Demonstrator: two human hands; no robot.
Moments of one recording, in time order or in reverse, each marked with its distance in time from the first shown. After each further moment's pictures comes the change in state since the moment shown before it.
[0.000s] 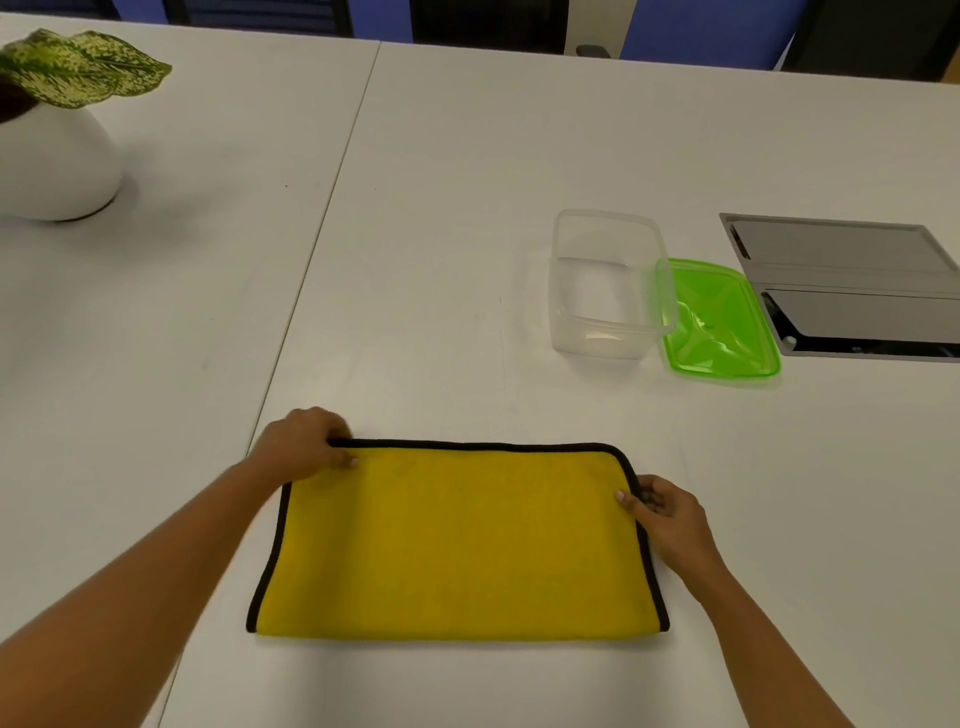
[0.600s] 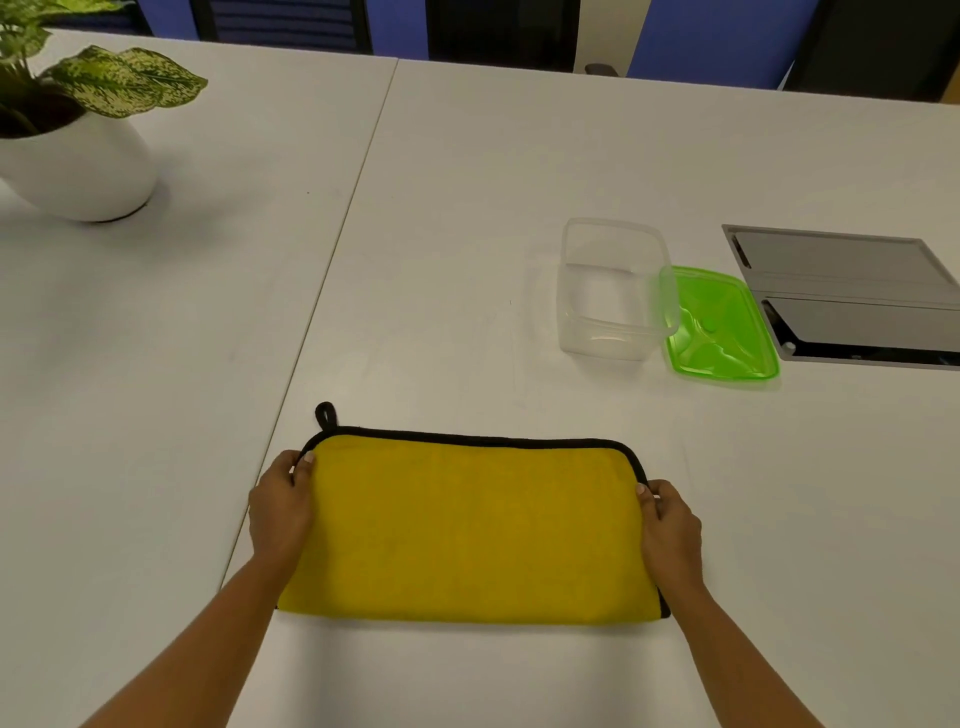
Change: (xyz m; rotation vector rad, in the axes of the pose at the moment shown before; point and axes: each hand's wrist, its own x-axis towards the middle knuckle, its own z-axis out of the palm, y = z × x) left_hand -0.063 -0.015 0.068 -0.725 0.660 -0.292; right_hand -0.023 0.004 0.021 -0.179 0.284 -0.025
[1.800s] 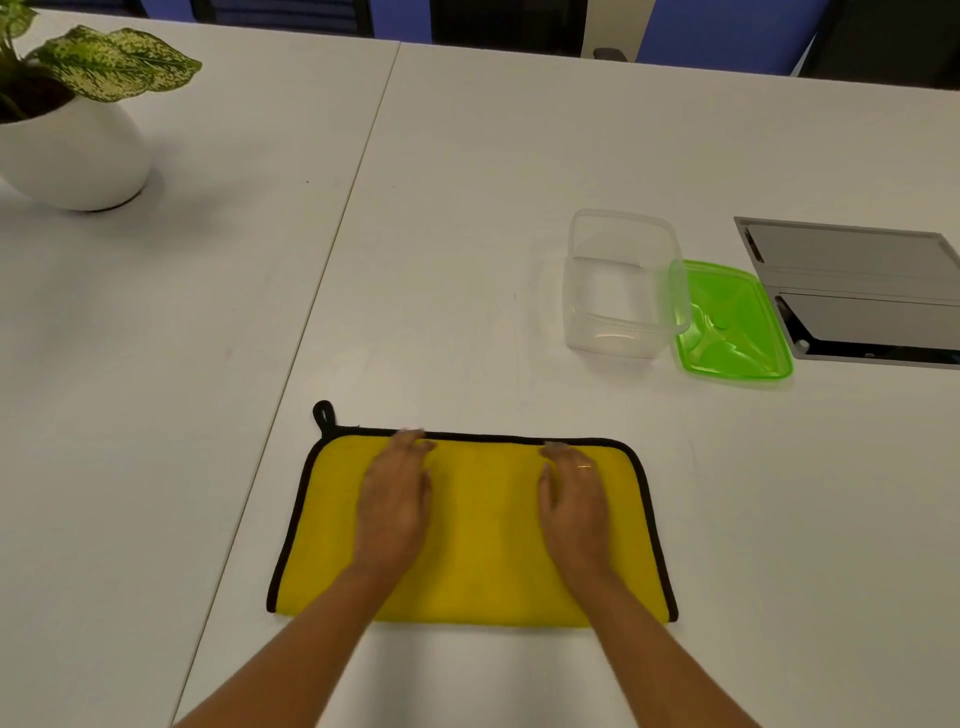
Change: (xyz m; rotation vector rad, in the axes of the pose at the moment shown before) left_hand -0.045 0.036 0.063 0.267 -0.146 0.574; right_hand -0.028 -0.066 0.068 -0.080 0.009 -0.363
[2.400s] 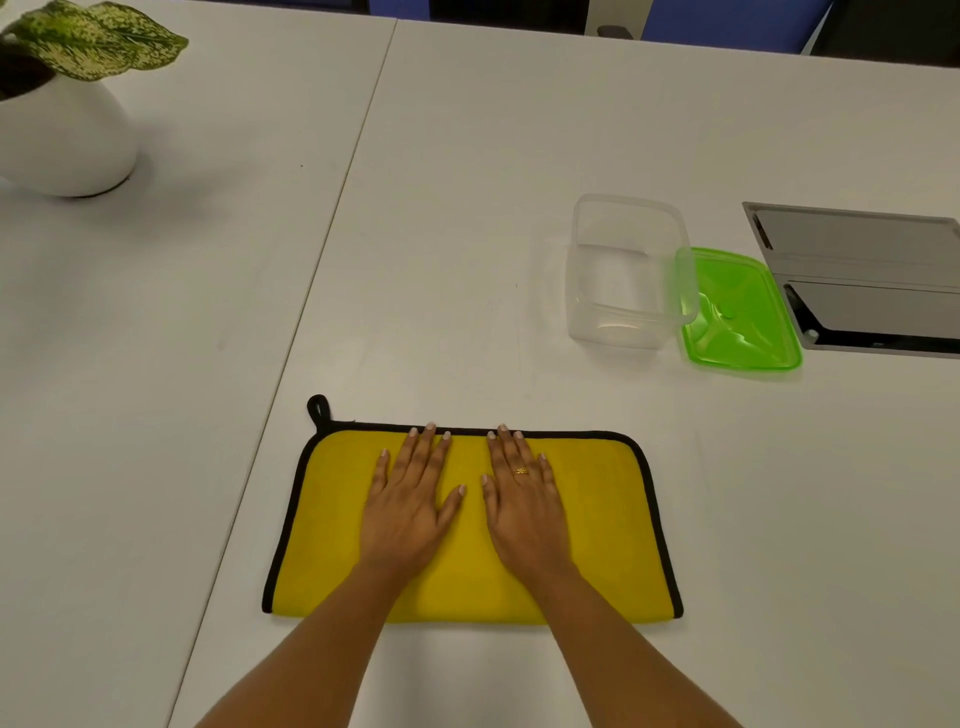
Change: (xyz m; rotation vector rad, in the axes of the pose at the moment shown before) left_hand -0.005 -0.020 0.033 0.352 -0.272 0.050; right_hand -0.008 0.009 0.051 -0.397 -0.303 -0.255
